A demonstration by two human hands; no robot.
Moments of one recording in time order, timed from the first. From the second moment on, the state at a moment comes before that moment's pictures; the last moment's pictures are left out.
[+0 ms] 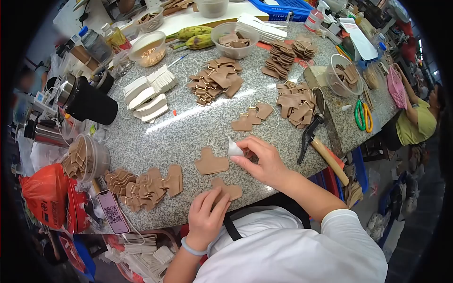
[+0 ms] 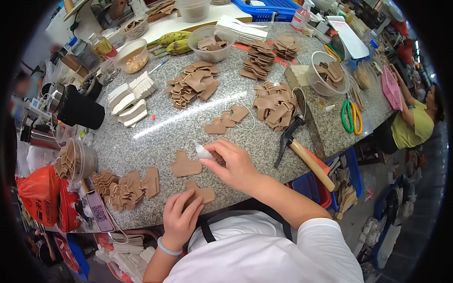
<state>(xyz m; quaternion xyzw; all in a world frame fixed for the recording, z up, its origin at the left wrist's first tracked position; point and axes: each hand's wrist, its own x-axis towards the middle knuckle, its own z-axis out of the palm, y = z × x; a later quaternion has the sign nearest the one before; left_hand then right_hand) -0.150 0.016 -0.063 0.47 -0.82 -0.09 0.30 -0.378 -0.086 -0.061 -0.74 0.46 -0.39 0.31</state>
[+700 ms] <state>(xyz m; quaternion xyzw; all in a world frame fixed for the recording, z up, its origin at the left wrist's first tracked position) -0.166 -0.050 -0.061 0.56 -0.79 -0.03 0.26 -0.408 -0.059 -0.074 -0.63 0.50 -0.45 0.39</state>
